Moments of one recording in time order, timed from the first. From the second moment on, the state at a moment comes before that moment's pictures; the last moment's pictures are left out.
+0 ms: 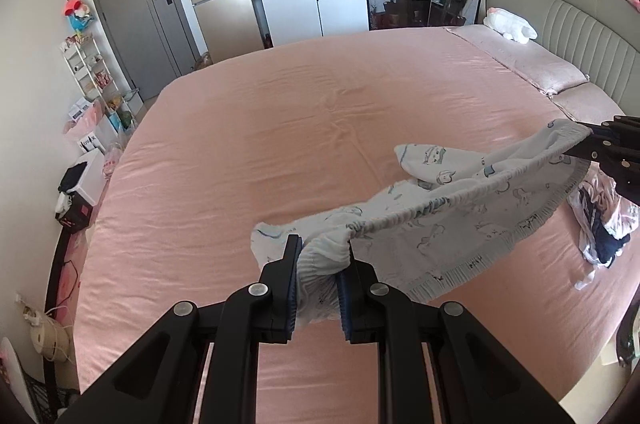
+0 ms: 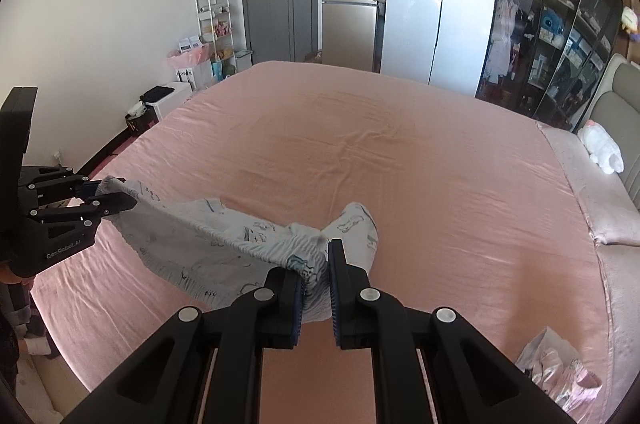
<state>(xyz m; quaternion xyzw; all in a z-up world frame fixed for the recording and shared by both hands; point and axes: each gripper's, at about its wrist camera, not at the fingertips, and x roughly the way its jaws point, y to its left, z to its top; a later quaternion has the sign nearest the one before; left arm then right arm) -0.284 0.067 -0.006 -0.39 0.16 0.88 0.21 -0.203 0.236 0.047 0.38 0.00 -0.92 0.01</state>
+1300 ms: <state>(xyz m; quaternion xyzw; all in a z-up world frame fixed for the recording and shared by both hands) -0.188 0.068 -0.141 -0.50 0.14 0.83 0.20 -0.099 0.222 -0.113 0.50 -0.02 -0.86 0.06</state>
